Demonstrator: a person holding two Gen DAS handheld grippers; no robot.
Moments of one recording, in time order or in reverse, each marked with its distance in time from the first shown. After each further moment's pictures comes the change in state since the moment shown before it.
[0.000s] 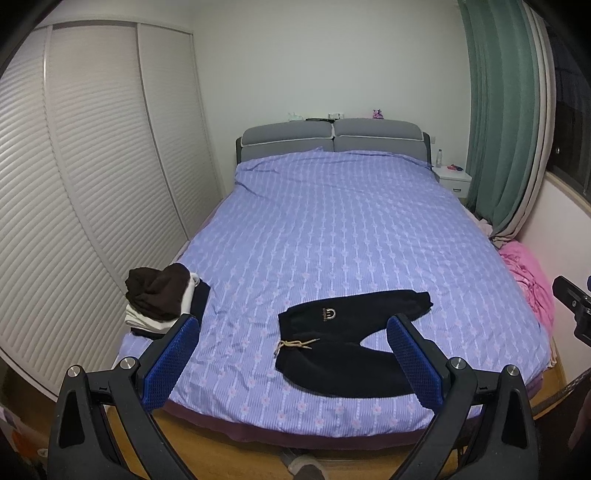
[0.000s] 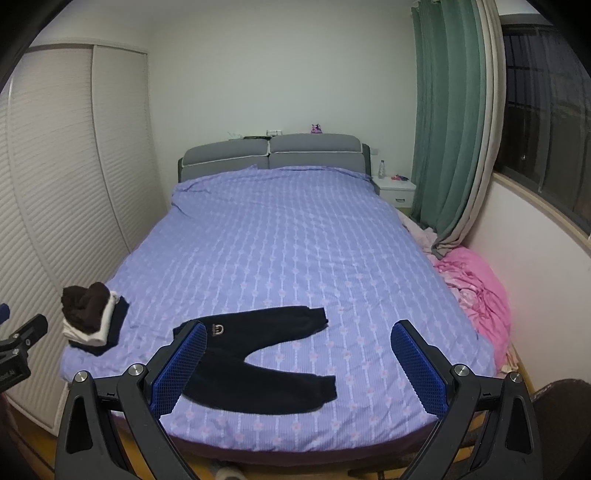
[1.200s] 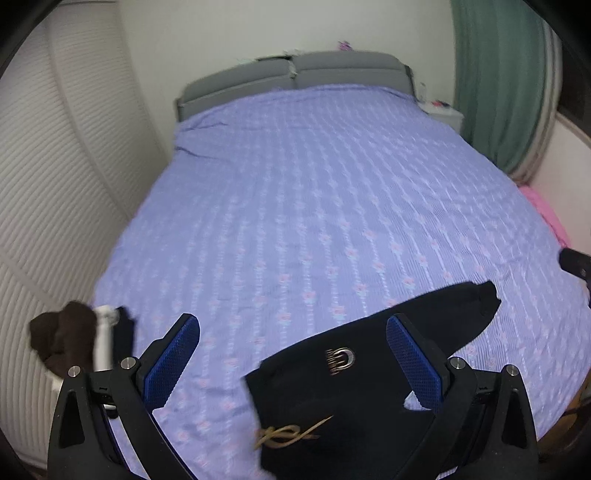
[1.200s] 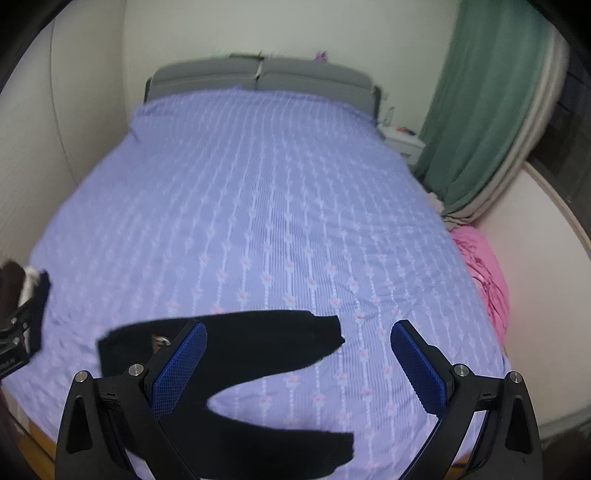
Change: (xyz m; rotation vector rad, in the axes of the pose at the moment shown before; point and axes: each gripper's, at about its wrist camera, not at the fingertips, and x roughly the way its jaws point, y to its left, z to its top) left arm 0.430 -0.054 0.033 0.182 0.188 -0.120; right arm 0.388 0.059 0.039 -0.135 0.310 -0.108
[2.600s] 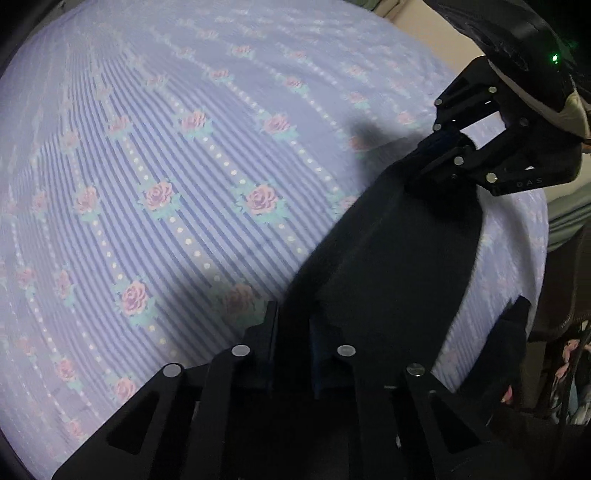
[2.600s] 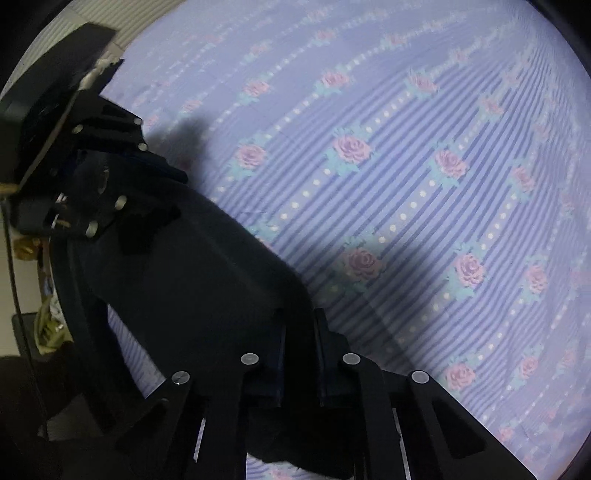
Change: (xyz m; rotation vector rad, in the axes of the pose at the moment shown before) left arm 0.270 -0.164 -0.006 0.463 0.449 -0.597; right arm 0.344 0.009 -0.016 -0.662 0.480 0.632
